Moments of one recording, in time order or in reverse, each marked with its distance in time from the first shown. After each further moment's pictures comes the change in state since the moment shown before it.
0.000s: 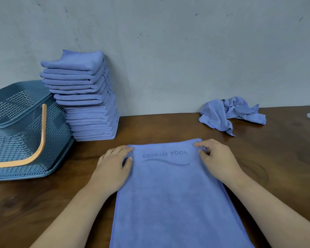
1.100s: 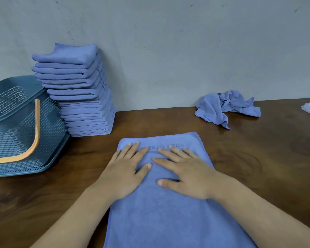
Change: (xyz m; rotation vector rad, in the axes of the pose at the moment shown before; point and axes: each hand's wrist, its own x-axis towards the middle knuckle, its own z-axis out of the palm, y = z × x) left_hand -0.021 0.036 0.015 0.176 -0.248 0.141; right_hand -0.044 -0.051 0.026 -0.457 -0.593 -0.376
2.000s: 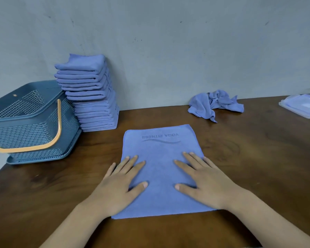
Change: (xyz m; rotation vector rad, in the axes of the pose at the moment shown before) left_hand -0.112 0.002 0.000 0.002 -0.049 0.105; right_hand -0.111 -0.022 0.011 0.011 0.038 0.198
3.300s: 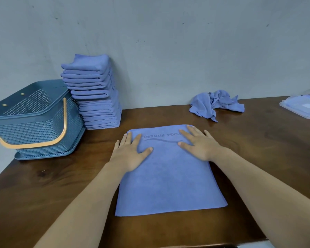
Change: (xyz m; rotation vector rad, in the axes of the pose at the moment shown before) left_hand 0.106 -0.015 -0.008 0.015 0.068 -0.317; right_hand 0.112 0.065 -0.025 0.017 -0.014 0.152
